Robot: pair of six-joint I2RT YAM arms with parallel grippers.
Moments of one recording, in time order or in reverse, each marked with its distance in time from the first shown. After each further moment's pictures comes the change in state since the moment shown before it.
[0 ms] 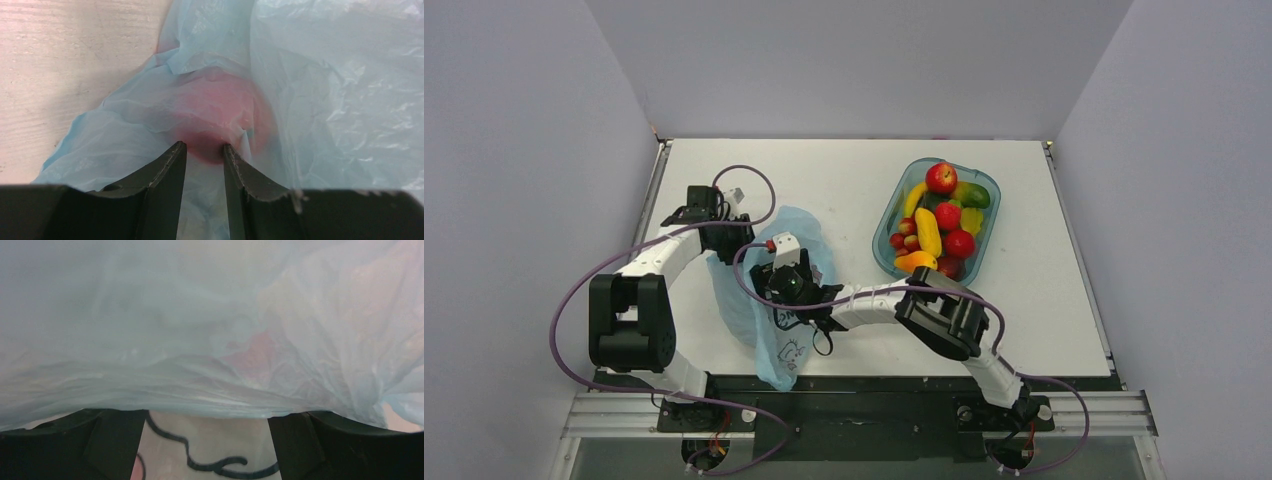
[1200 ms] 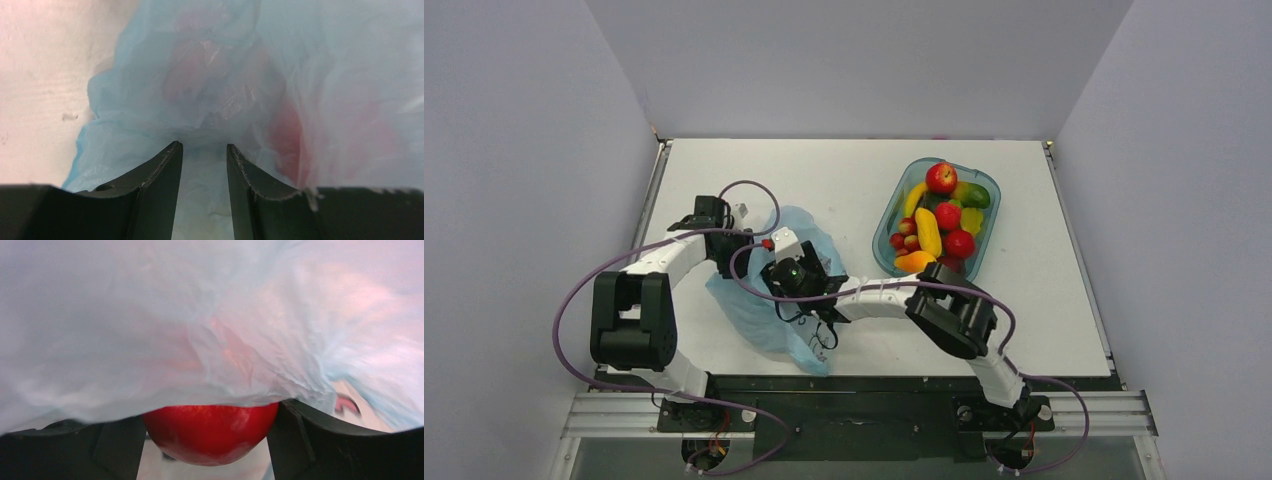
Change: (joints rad) left arm -0.019 0.013 -0.058 -0.051 -0.108 0.033; right arm -0.026 -0.076 0.014 -0.206 0.039 -0.192
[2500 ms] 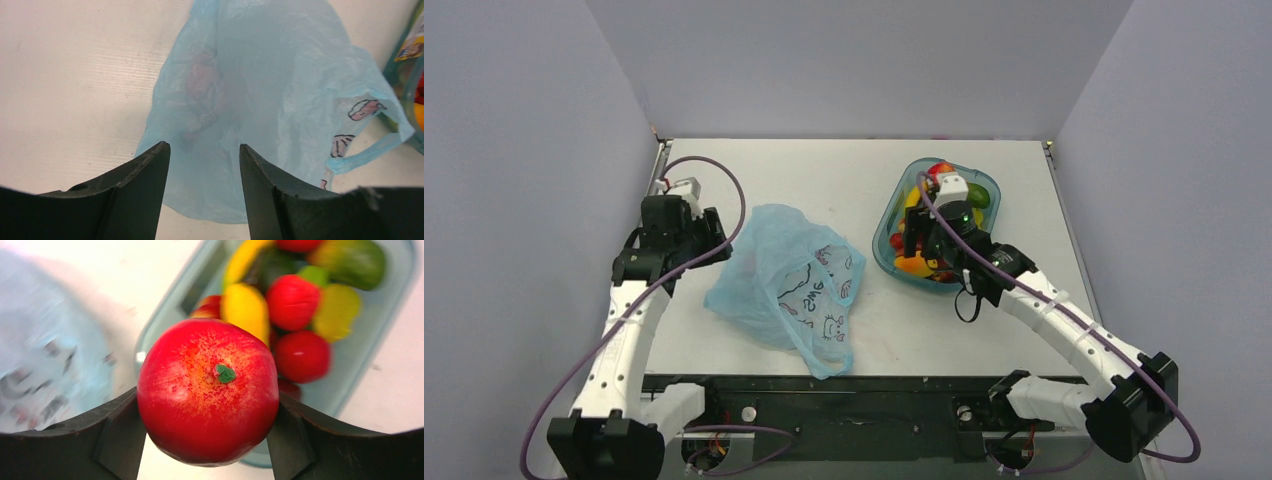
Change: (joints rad) left arm 0.027 -0.602 0.077 -0.200 -0.197 -0.063; right arm -0.578 -0.927 -0.381 -0.524 -0.239 0.031
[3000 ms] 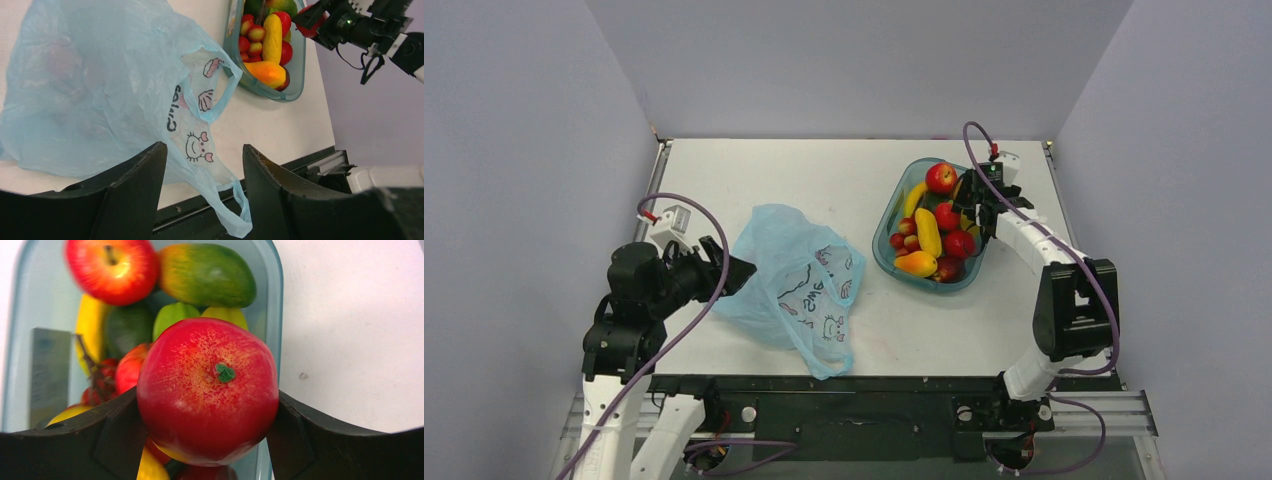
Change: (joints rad) left arm -0.065 -0.357 -0.053 -0.035 0.308 -0.236; right arm -0.394 0.473 0.174 0.108 0.050 0.099
